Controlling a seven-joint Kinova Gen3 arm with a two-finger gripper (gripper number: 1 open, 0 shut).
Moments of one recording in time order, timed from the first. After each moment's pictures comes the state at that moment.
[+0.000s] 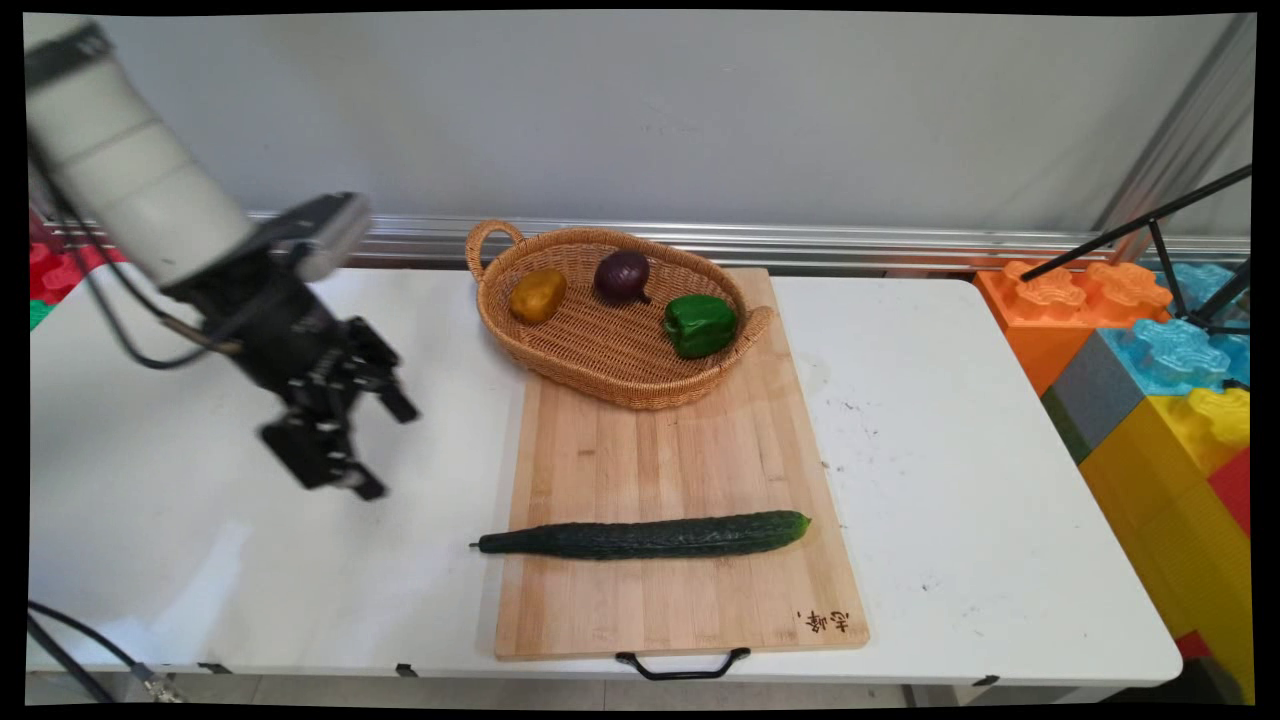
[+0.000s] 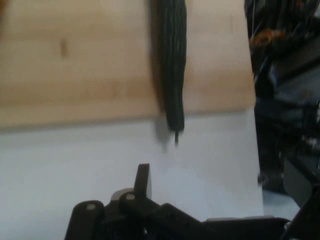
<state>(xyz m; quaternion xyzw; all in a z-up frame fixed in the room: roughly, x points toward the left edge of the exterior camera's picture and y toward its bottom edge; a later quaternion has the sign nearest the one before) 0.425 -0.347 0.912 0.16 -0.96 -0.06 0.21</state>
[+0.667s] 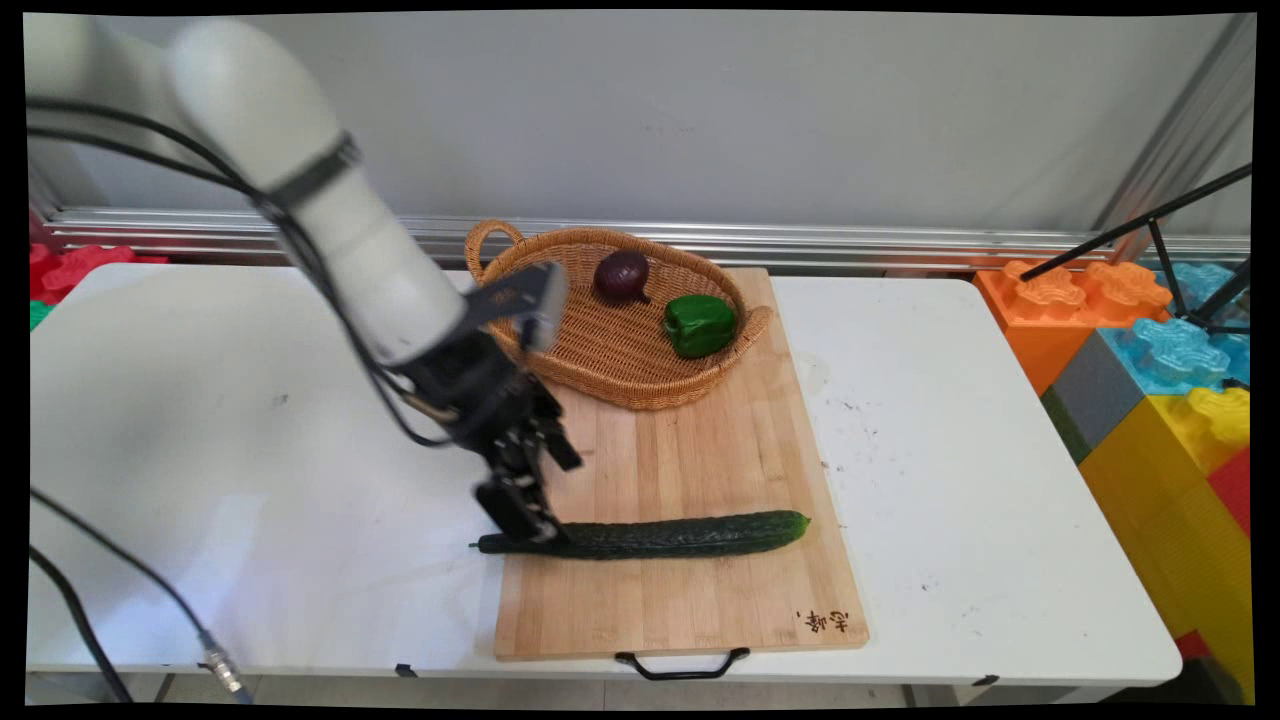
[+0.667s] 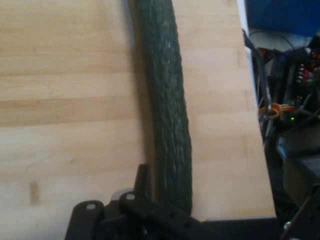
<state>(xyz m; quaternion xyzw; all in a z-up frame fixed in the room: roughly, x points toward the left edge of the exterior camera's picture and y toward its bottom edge) 0.302 -0.378 0.853 0.16 -0.95 -0.06 0.25</state>
